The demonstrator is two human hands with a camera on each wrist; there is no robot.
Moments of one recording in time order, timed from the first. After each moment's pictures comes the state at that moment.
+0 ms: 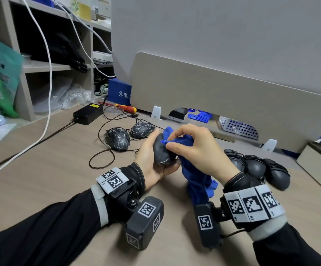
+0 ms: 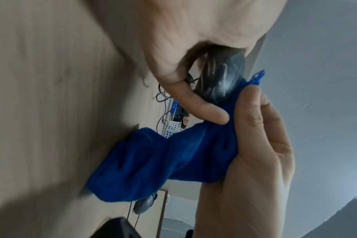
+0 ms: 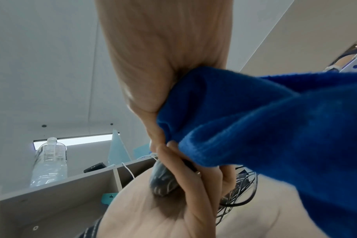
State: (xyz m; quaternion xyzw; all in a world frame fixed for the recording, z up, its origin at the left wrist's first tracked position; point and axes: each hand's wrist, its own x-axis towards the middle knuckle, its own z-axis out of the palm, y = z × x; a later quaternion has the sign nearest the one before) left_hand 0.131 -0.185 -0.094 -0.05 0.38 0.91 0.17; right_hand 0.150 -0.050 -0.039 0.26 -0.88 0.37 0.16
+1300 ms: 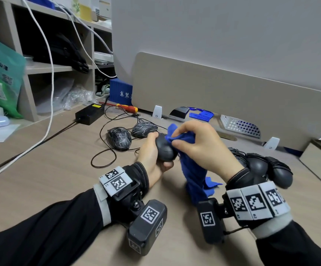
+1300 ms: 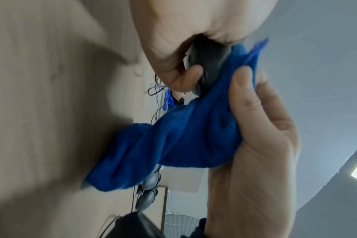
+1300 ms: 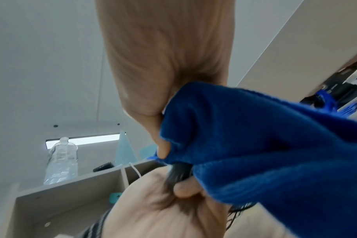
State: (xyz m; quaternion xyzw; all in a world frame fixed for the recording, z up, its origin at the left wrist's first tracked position) left_hand 0.131 -0.179 -0.090 -0.10 0.41 0.90 0.06; right_hand 0.152 -0.049 -0.032 0.24 -0.90 0.33 0.17
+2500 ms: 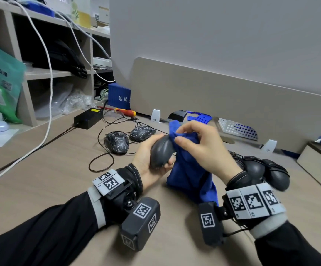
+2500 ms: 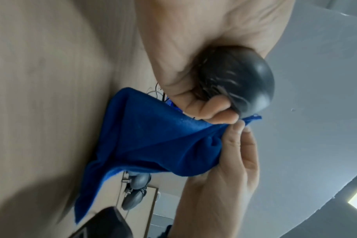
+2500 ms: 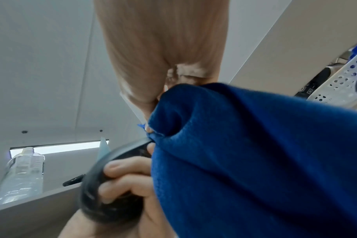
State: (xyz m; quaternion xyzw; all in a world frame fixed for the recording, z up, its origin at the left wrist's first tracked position) left_hand 0.138 -0.187 -0.080 -0.01 0.37 0.91 0.17; right_hand 0.146 -0.036 -0.036 0.26 -0.85 0.41 0.21
